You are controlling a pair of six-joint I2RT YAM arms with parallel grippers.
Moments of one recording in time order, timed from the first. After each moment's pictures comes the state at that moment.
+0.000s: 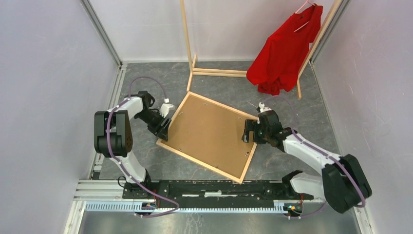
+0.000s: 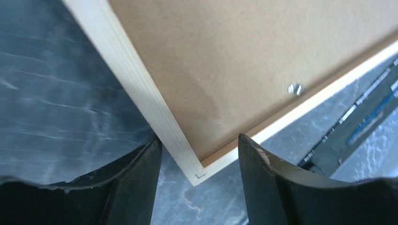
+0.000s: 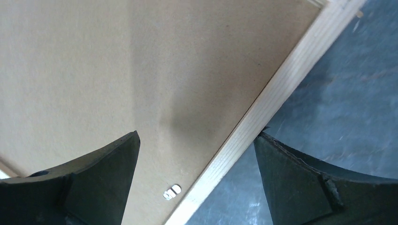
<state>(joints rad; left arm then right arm) 0.03 1.77 1.08 -0.94 0.52 0.77 0.48 1.15 0.51 -0.26 -0.02 0.48</state>
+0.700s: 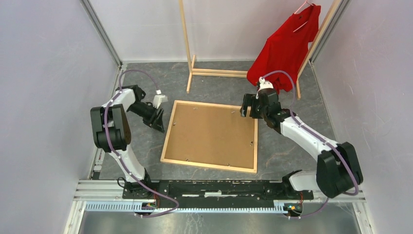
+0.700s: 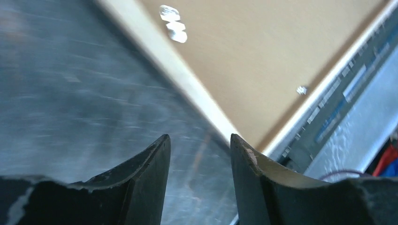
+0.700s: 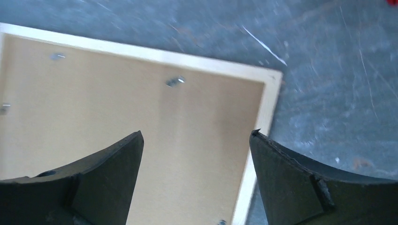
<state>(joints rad) 0.12 1.83 1.23 -1.17 0.65 0.87 0.40 1.36 0.82 -0.17 0.07 0.38</state>
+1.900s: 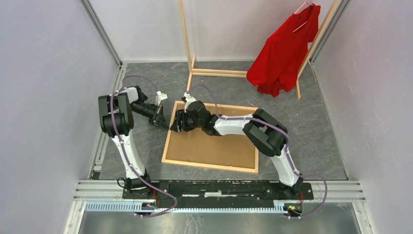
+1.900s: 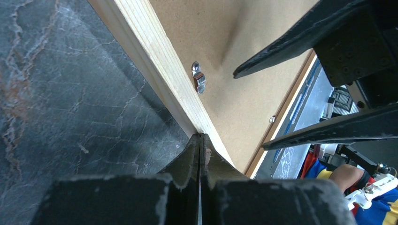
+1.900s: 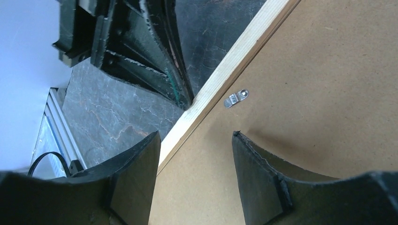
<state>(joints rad) 0.16 2.14 1.39 -1.19 0.88 0.81 0.94 2.13 1.34 0.30 -0.16 0.67</state>
